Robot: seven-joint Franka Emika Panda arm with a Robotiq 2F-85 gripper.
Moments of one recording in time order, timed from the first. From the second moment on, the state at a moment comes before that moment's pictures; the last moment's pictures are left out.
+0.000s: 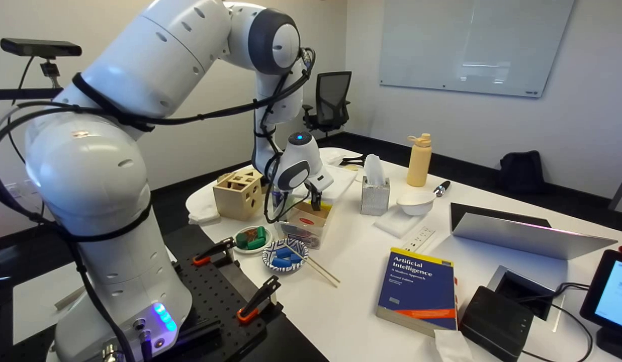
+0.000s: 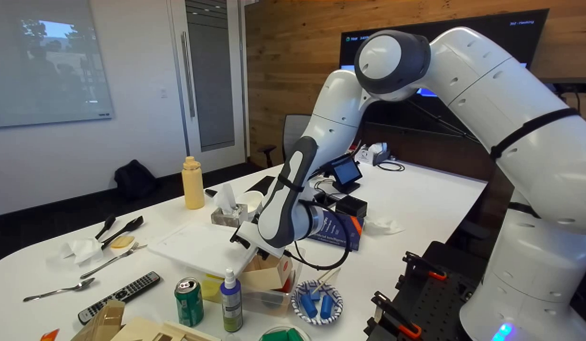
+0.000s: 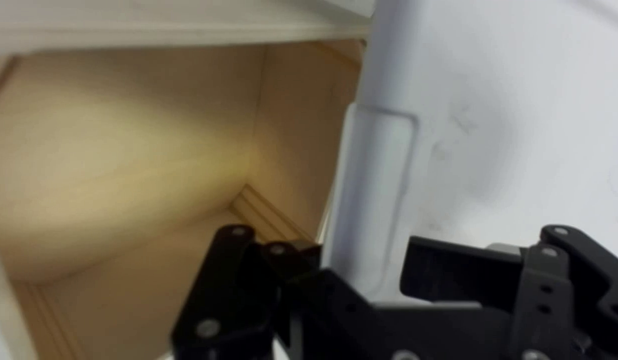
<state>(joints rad) -0.01 0.86 0.23 -2.11 0.19 3.46 0.88</state>
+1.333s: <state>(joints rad) -0.01 0.57 0.23 -2.53 0.32 3.38 0.88</state>
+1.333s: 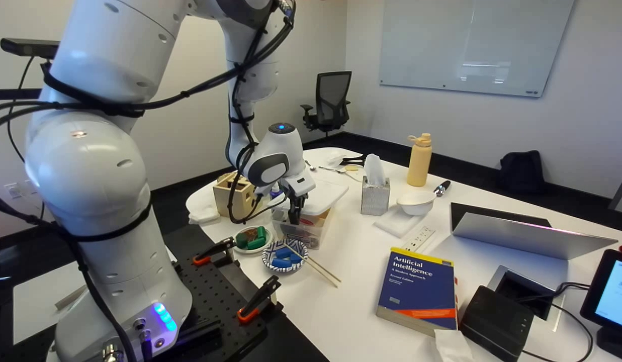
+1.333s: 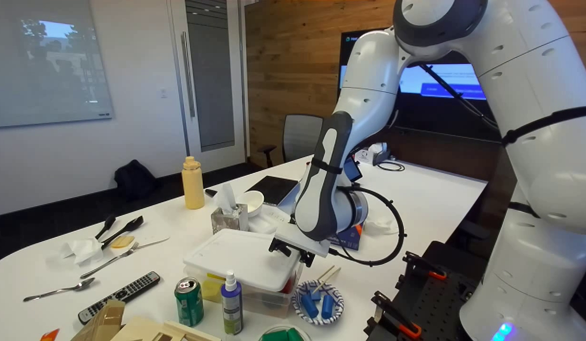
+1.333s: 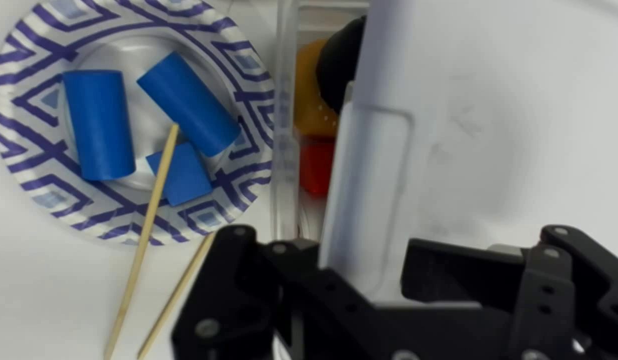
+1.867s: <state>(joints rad) -0.07 0.56 0.23 -2.50 0.31 3.25 0.85</state>
